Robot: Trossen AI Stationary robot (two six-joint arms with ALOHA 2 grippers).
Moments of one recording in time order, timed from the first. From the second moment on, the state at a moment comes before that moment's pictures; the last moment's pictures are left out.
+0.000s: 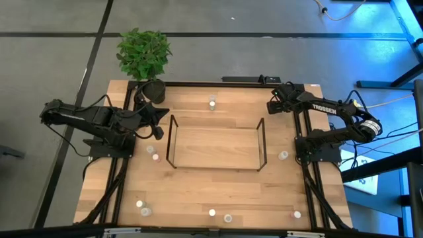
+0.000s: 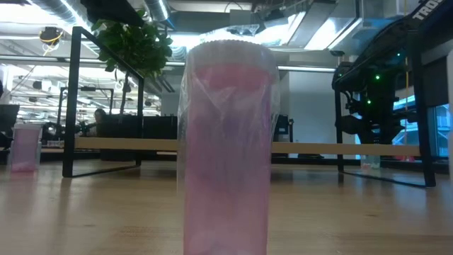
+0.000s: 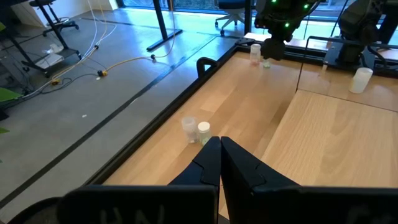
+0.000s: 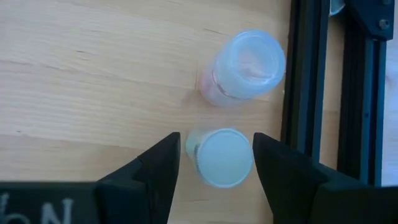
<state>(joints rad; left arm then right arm) -0.19 0.76 0.83 -0.57 -0.77 -0.29 -0.85 1.27 0.60 -0.59 0.39 0.52</state>
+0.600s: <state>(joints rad) -0.19 0.76 0.83 -0.57 -0.77 -0.28 -0.85 1.27 0.60 -0.59 0.39 0.52</state>
